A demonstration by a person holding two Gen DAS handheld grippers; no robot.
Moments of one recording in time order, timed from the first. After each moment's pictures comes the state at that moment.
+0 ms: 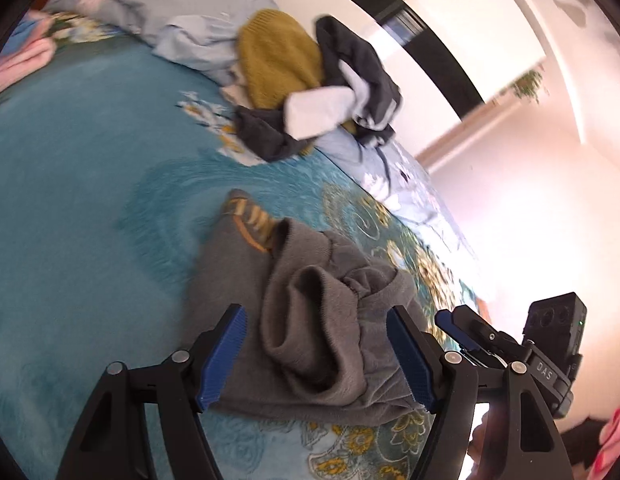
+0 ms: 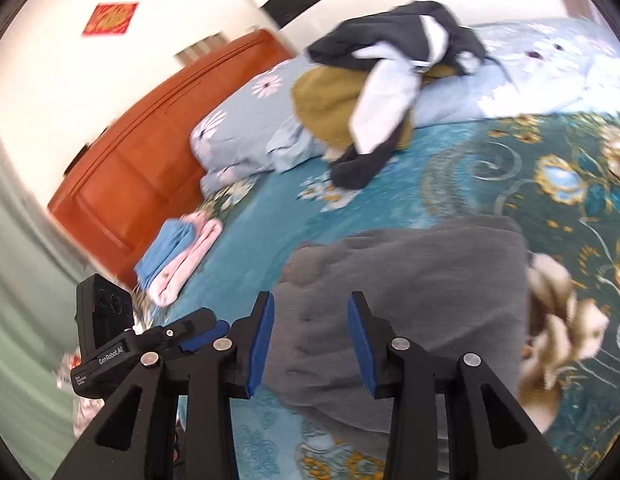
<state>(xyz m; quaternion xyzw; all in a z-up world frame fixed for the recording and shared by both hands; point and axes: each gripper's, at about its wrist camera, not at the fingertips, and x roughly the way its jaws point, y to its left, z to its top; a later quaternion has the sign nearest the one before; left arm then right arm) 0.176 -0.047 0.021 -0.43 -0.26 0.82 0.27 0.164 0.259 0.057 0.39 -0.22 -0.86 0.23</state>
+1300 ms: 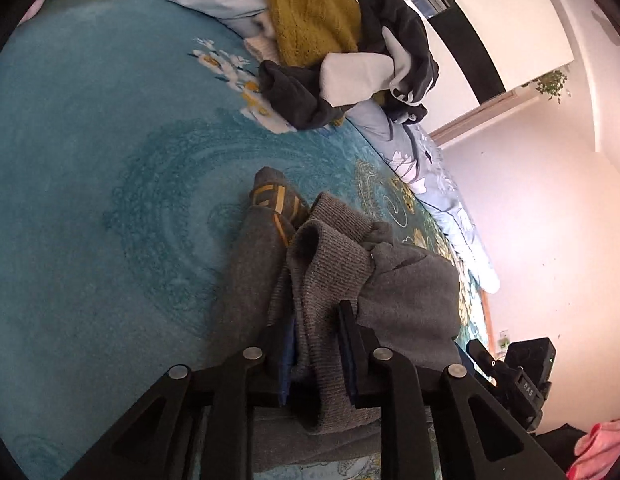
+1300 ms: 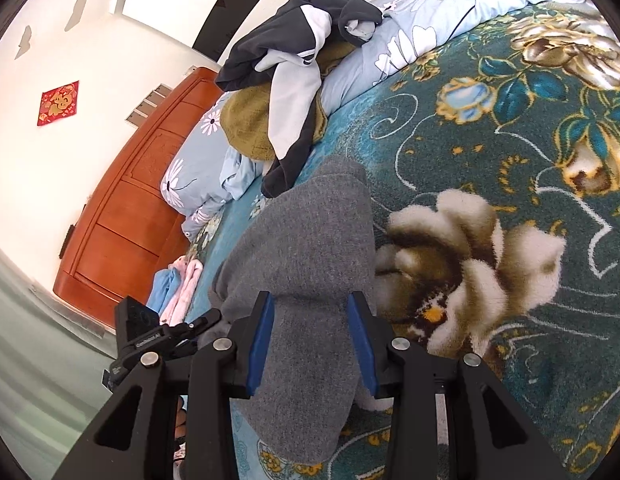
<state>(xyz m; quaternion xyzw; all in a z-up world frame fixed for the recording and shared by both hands) 0.127 -0.056 -0.020 -0.50 -0.28 0.78 0.26 0.167 0.344 -0.004 0.39 -0.36 -0.83 0.19</state>
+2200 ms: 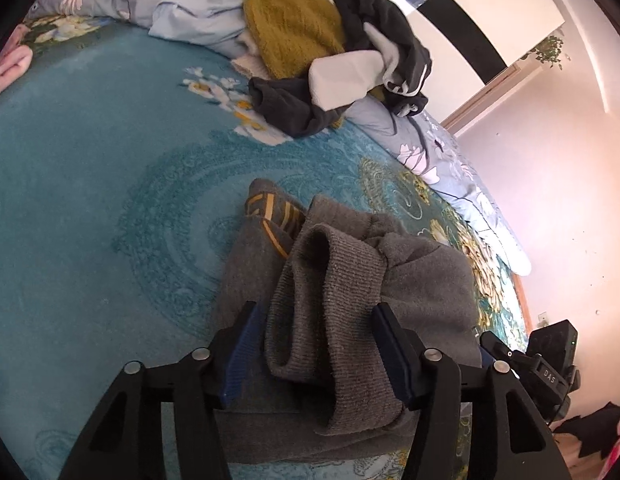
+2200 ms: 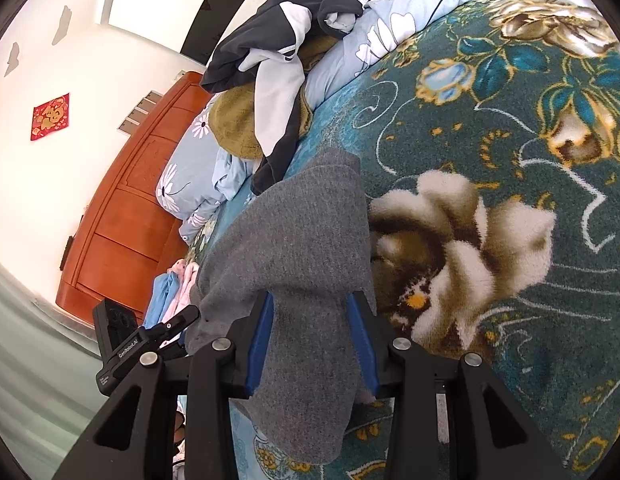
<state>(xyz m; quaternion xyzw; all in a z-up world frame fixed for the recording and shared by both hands) 0.134 -0.040 -0.007 -0.49 -0.22 0.81 0.23 0.169 0.350 -0.019 0.40 -0.38 -0.81 0.18</state>
